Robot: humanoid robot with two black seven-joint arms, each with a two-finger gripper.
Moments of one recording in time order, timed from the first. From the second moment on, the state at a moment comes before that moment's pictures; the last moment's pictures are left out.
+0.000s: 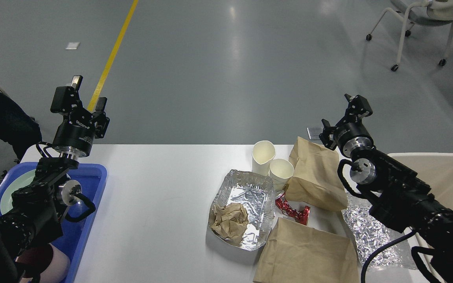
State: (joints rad) left arm -0.82 0.19 -0.39 -0.18 0.06 -0.40 -0.89; right arm 0.83 -0.17 0.56 0.43 0.11 0.04 0.35
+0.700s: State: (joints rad) left arm -0.82 0.19 -0.39 -0.18 0.06 -0.40 -0.89; right arm 0.90 -0.29 0.67 0.43 0.12 0.04 0.35
